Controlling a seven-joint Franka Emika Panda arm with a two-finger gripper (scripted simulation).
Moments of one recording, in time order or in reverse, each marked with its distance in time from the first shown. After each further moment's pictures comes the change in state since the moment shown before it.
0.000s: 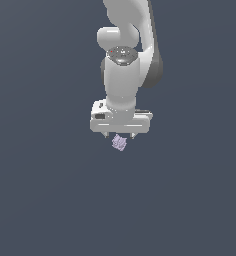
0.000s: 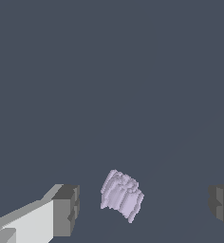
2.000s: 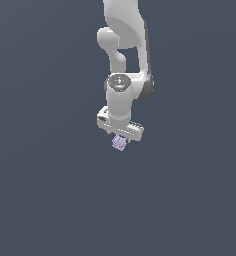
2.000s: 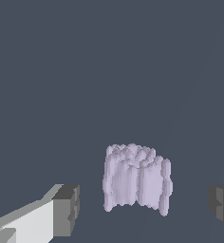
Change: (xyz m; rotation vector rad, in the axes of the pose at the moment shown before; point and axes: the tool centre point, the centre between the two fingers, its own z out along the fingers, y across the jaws) arm -0.069 -0.001 0.090 0.006 -0.067 0.405
